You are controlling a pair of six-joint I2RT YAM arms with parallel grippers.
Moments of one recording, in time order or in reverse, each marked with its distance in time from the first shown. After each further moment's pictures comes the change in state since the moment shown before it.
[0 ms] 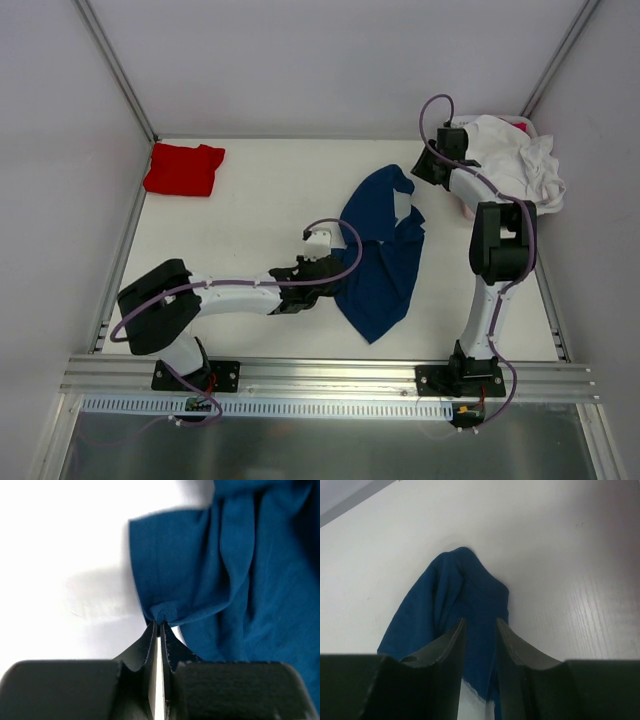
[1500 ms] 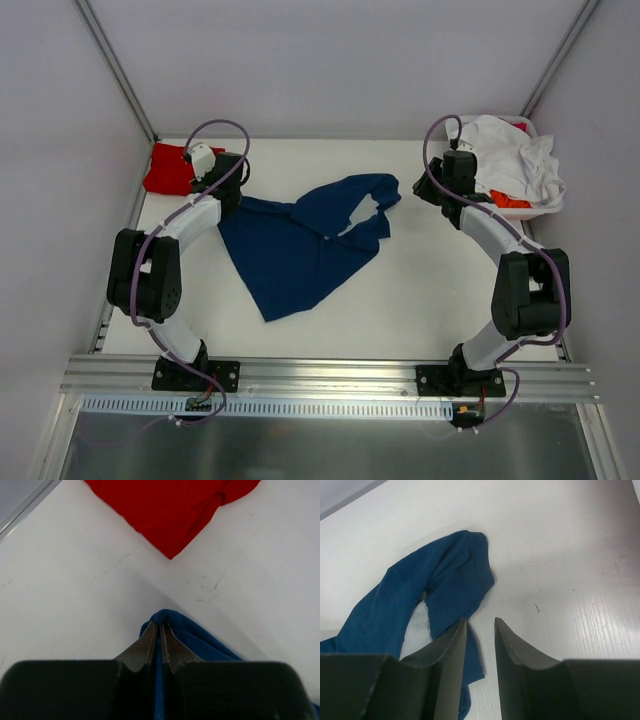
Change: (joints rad) left arm 0.857 0.052 0.313 -0.163 -0.134 0.144; right arm 0.060 -0.454 -0.472 0.134 0.042 0.010
